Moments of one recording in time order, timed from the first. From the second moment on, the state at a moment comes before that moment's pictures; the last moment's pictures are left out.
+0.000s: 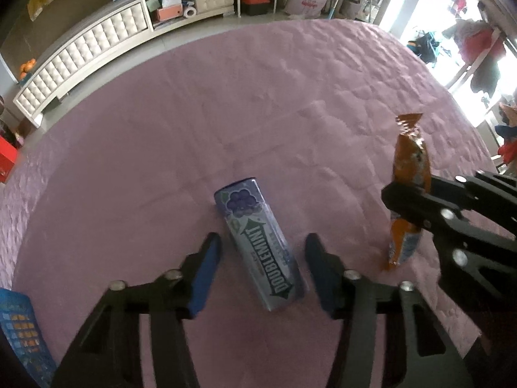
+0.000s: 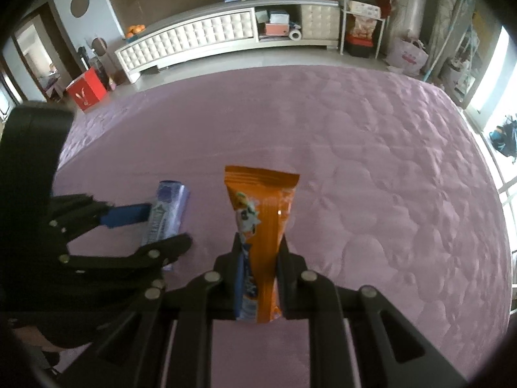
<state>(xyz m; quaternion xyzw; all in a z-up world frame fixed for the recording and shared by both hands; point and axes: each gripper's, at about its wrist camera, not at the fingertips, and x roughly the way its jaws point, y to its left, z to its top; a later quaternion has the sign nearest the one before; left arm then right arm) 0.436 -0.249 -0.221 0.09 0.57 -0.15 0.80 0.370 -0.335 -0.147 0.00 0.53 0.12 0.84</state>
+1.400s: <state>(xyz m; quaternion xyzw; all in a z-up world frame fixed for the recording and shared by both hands) 0.235 0.056 -0.008 -0.04 0.39 -0.03 0.92 0.272 -0.083 0.007 -0.04 0.42 0.31 0.85</state>
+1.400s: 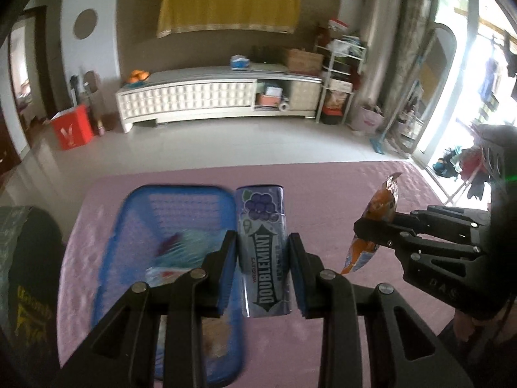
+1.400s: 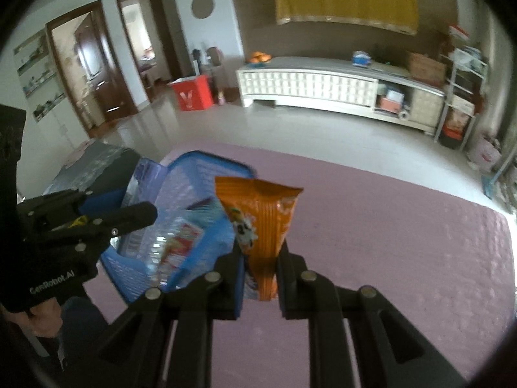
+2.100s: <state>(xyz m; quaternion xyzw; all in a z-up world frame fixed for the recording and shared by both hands) 0.203 0.159 -0.088 -0.07 0.46 0.00 0.88 0.249 0.012 -0.025 -0.10 0.45 0.34 0.82</state>
